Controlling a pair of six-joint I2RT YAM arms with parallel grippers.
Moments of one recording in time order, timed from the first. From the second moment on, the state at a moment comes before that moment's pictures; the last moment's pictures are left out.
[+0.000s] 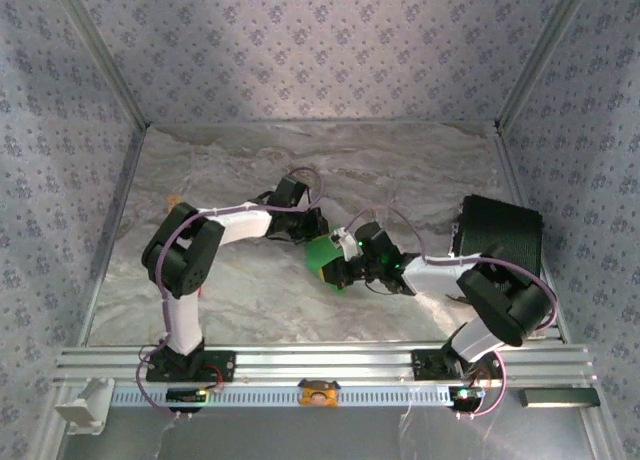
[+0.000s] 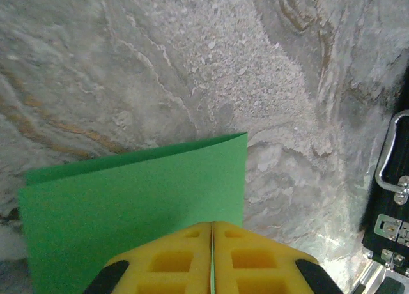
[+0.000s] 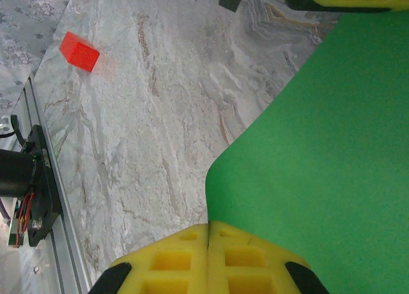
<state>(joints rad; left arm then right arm) -0.62 1.92 1.12 -0.14 0.46 -0.84 0.74 1.53 0.54 0.32 -0.52 0.45</state>
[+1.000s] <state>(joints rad) -0.62 2.00 1.17 -0.17 0.48 -0.79 0.62 1.59 0.53 0.32 -0.54 0.47</state>
